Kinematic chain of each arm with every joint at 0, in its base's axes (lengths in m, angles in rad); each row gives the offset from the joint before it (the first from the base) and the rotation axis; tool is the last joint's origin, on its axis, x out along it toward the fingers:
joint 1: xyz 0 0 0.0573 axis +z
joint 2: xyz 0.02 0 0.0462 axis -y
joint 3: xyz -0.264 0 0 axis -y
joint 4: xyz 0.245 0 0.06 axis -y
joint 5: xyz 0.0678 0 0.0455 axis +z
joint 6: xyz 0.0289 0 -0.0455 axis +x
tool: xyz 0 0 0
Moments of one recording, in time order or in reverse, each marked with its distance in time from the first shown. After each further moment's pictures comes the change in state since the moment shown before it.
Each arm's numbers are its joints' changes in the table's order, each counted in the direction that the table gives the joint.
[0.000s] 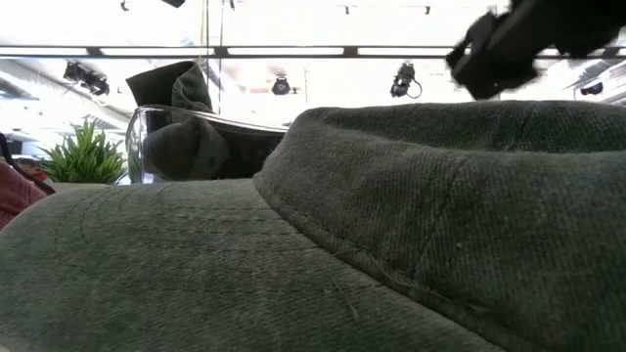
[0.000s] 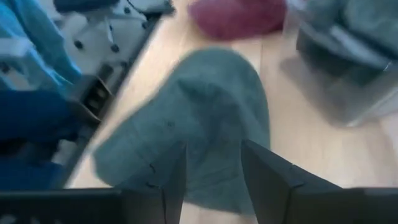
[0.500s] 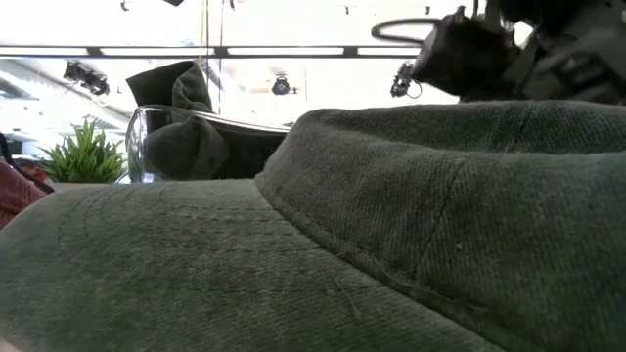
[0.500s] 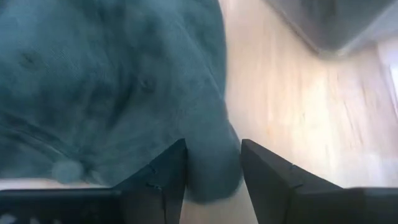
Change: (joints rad) left arm 0.002 0.000 0.003 -0.001 -0.001 0.029; right arm -0.113 -0.233 0.045 -0.041 0.032 -0.015
